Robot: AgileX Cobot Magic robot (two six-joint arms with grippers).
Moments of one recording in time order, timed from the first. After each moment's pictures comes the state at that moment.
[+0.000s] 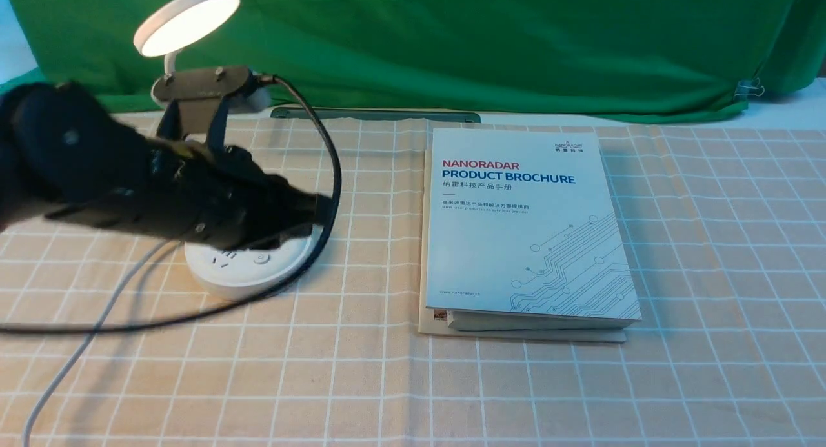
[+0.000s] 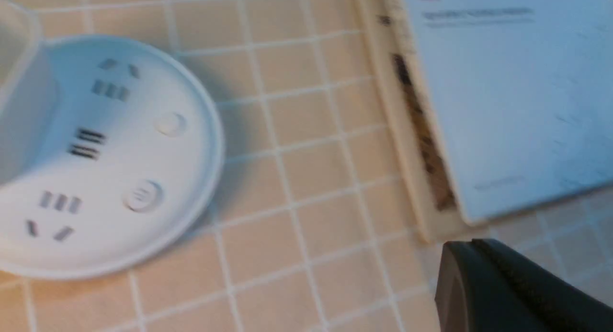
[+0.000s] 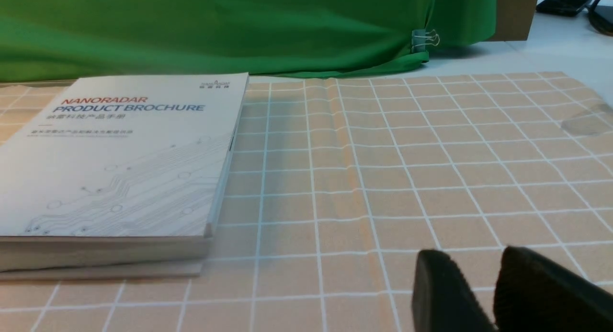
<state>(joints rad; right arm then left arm) 0.00 0.00 0.01 -0.02 0.22 0.07 -0.38 1.31 -0.88 -0.60 0.47 0.34</state>
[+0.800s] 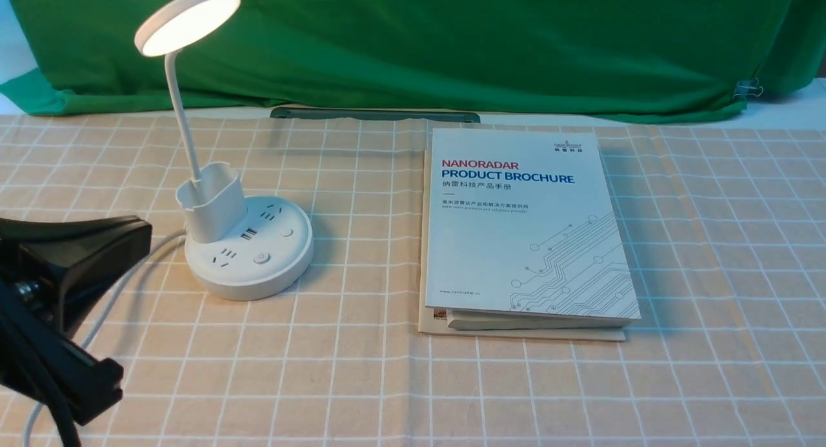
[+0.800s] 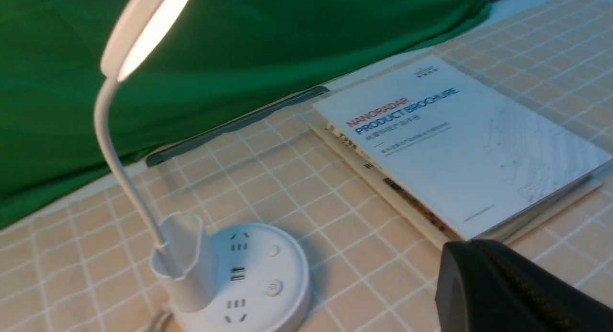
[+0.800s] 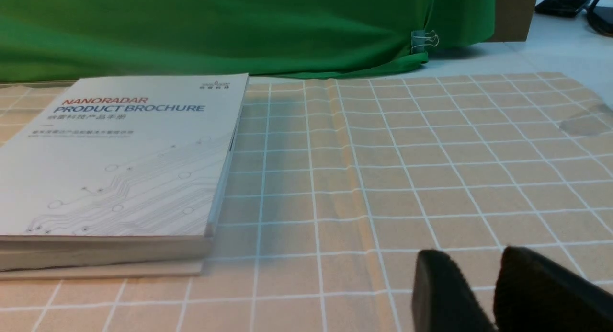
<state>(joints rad) 0.00 0.00 0.01 -0.02 0.22 0.07 -0.41 0.60 -0.62 -0.23 0.42 0.42</state>
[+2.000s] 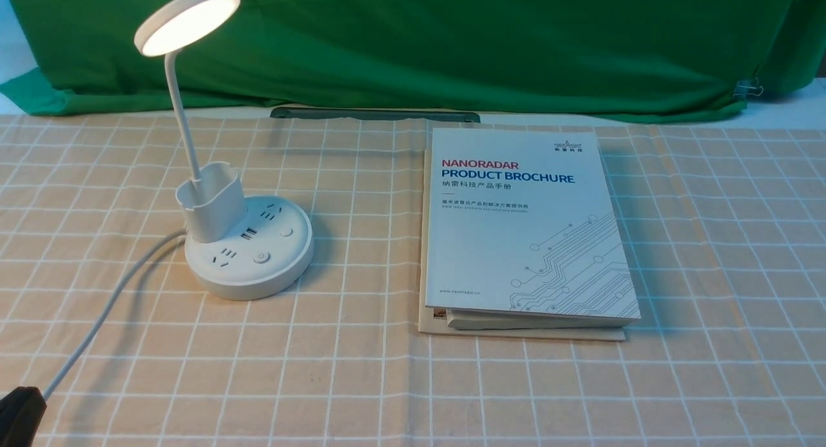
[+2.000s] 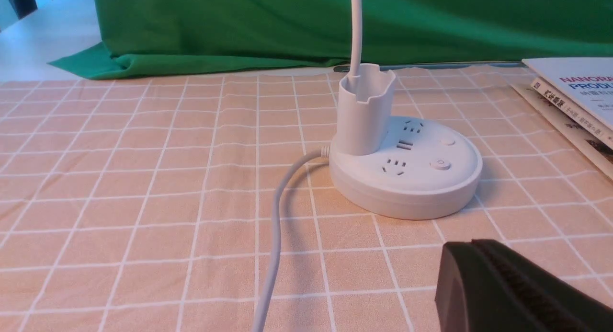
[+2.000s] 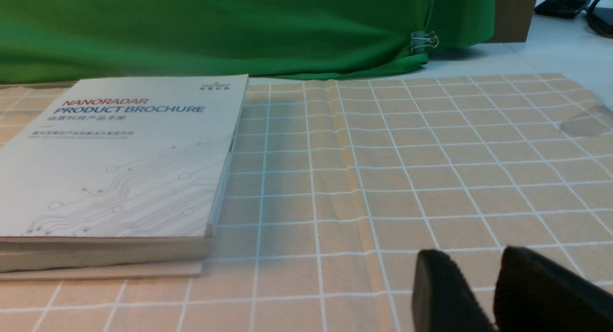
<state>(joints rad) 0.00 0.00 0.01 -0.02 0.22 0.07 -0.11 0.00 0.00 -0.06 0.23 0.06</state>
